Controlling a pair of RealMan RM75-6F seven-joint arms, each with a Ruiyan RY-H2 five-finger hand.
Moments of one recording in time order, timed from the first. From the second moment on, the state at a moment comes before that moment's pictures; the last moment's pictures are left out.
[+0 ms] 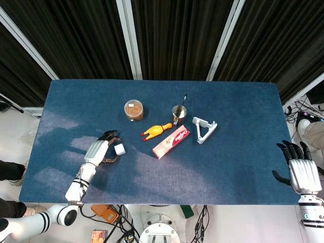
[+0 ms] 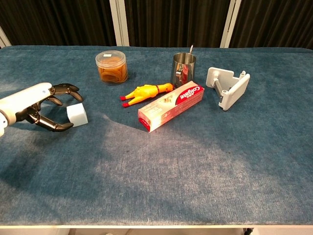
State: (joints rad) left arm -0.48 -1.69 -0.13 -1.26 1.30 1.03 -0.10; right arm 0.09 -1.13 0.07 -1.63 -1.45 1.44 -0.14
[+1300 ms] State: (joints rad) left arm -0.50 -1.38 -0.25 -1.62 1.23 1.05 -0.06; right arm 0.09 -1.13 0.07 -1.63 -1.46 1.45 -0.13
